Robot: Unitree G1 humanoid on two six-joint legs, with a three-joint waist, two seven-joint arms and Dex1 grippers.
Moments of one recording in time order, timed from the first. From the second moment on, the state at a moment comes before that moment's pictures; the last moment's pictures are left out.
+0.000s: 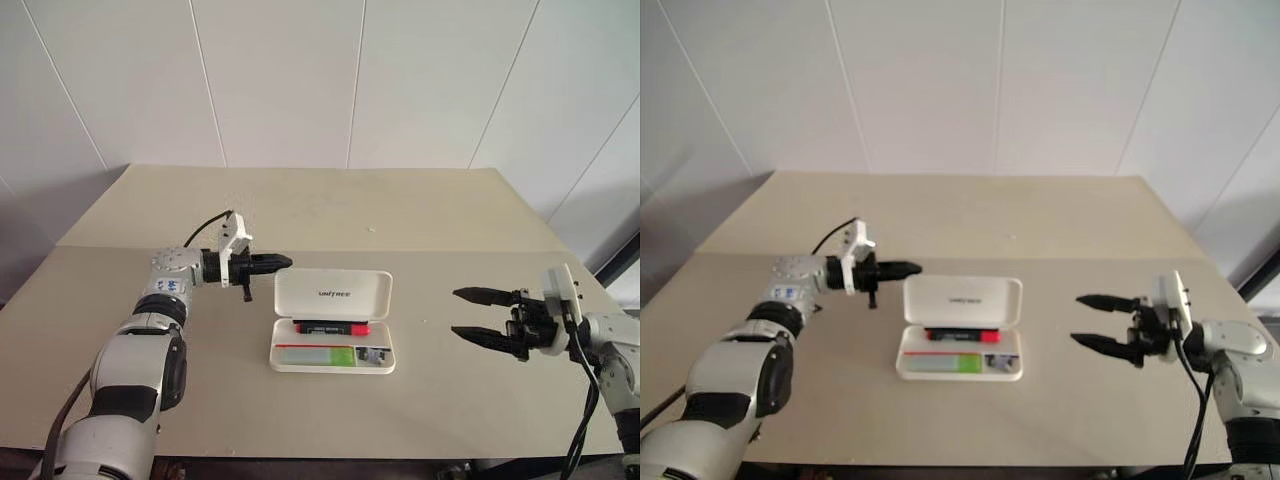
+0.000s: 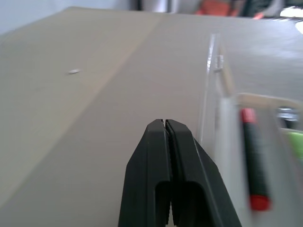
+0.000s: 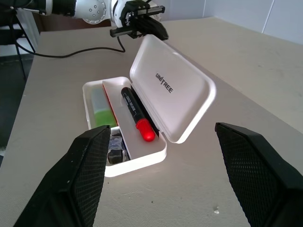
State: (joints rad) left arm -1.21 0.47 0.12 1.31 -0.08 -0.26 -1.42; right arm -0.43 -0.79 -0.25 0.31 0.59 0.11 1.50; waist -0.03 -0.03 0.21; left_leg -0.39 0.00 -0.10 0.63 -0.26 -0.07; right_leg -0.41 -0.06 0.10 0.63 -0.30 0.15
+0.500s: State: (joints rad) left arm -1.19 0.49 -0.05 1.21 -0.08 -0.29 -1.50; right arm -0.57 -0.87 -0.16 0.55 0.62 0.05 1.53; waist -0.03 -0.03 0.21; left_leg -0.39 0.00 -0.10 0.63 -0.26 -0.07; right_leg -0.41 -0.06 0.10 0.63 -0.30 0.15
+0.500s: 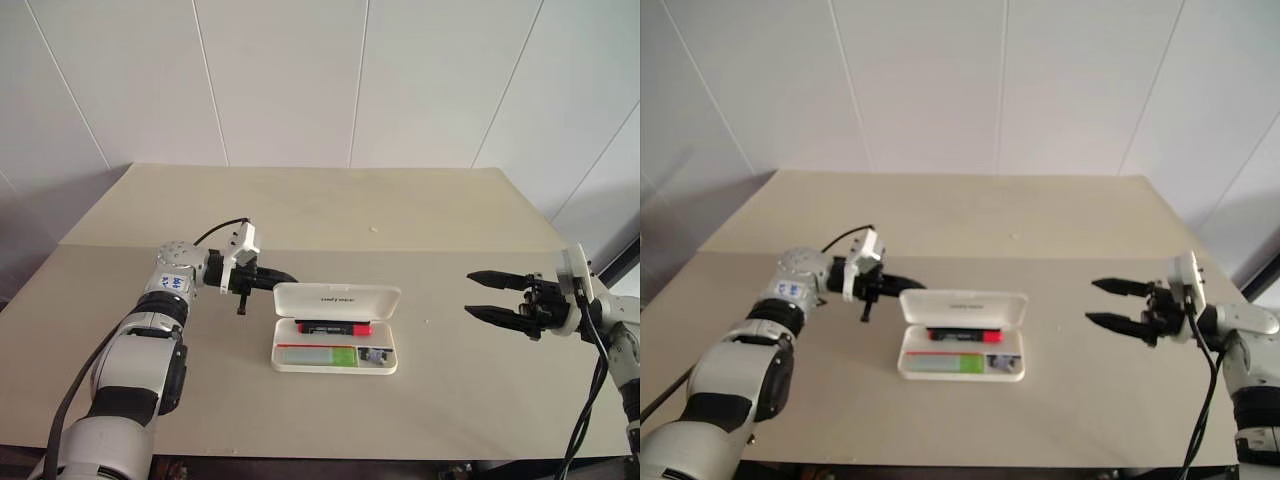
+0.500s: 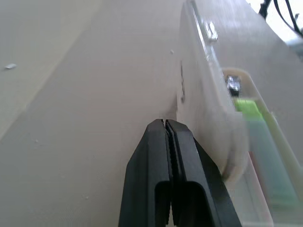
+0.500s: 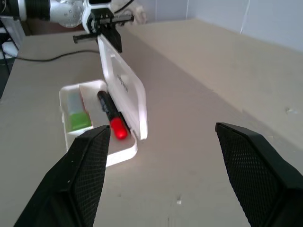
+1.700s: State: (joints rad) left arm -1.13 0.50 -0.41 1.02 -0.03 -0.64 -1.50; right arm -0.50 -0.91 -0.13 0.39 0.84 0.08 1.53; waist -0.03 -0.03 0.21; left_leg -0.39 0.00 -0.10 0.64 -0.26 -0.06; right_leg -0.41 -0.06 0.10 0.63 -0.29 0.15
